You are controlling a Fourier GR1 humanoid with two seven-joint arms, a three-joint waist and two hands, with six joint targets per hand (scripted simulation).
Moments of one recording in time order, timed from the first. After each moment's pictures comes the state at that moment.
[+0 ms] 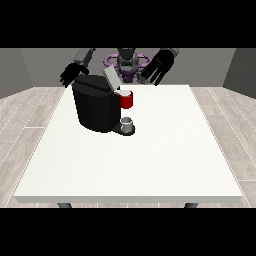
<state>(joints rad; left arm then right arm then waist) -1.05 0.37 0.13 -0.64 -0.67 -0.22 -0.17 -0.21 -0.04 -0.09 -1.33 -0.06 -0.17 -0.10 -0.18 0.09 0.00</state>
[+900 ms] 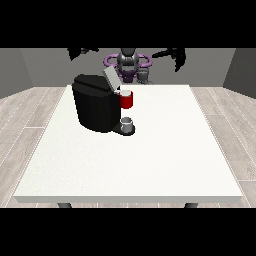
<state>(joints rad) -0.68 0.11 0.36 -0.67 -0.31 -0.25 -0.24 -0.14 -0.15 -0.08 -1.43 -0.08 -0.06 0.00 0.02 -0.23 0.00</state>
